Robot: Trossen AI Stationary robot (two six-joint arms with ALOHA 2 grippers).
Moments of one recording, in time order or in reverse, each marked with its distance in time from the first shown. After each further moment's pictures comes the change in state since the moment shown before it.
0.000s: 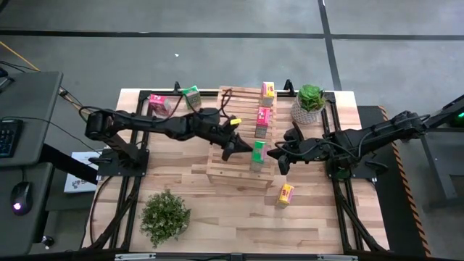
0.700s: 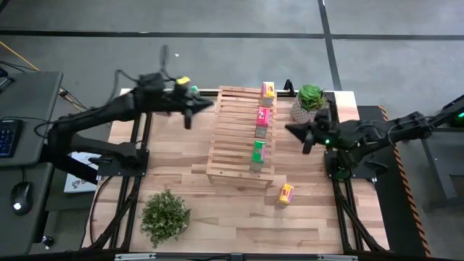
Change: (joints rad) left arm 0.257 -0.523 0.000 -0.442 -0.199 0.382; right arm 0.000 -0.280 0.000 0.097 0.260 -0.167
